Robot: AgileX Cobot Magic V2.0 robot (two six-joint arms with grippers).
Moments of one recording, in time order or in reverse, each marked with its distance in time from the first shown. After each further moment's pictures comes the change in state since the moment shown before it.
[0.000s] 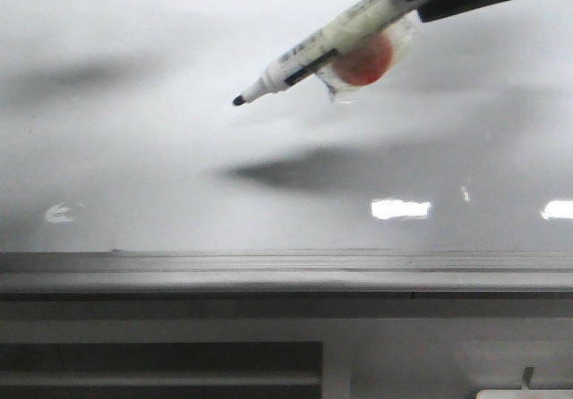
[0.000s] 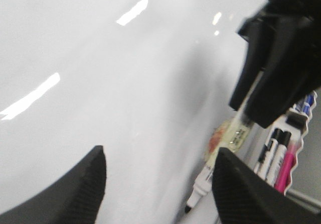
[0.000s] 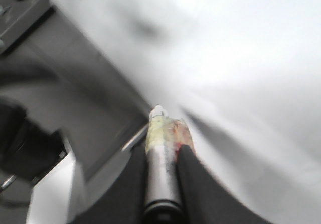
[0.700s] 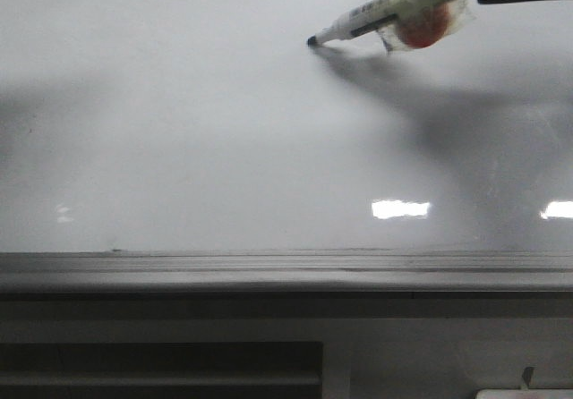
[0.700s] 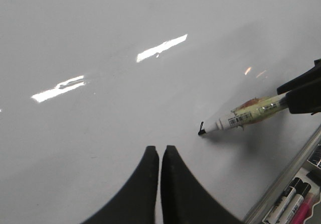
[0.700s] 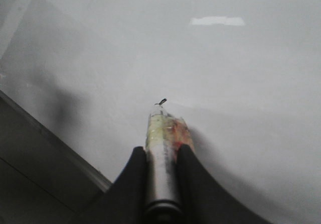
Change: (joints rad) left arm 0.145 -0.152 0.138 -0.159 -0.101 -0.013; right arm 0.004 -0.133 0.213 0.359 -0.328 -0.321
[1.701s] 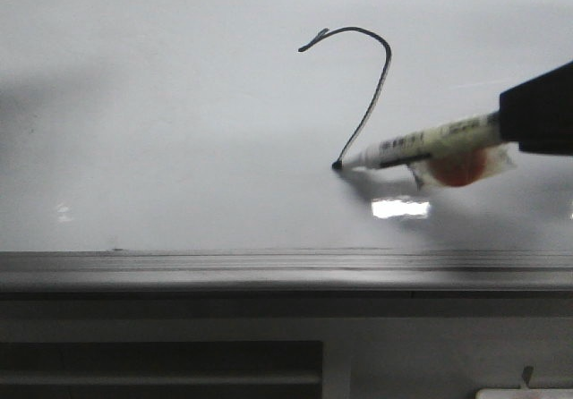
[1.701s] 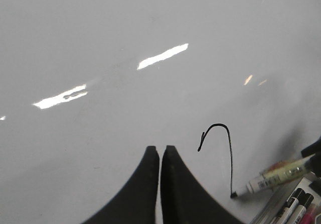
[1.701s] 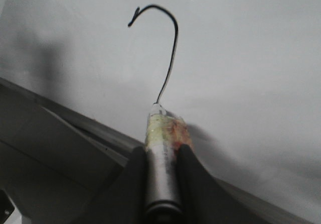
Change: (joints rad) left arm 0.000 0.000 0.000 -0.001 -0.033 -0.002; right arm 0.008 -0.105 0.221 0.052 -0.016 0.034
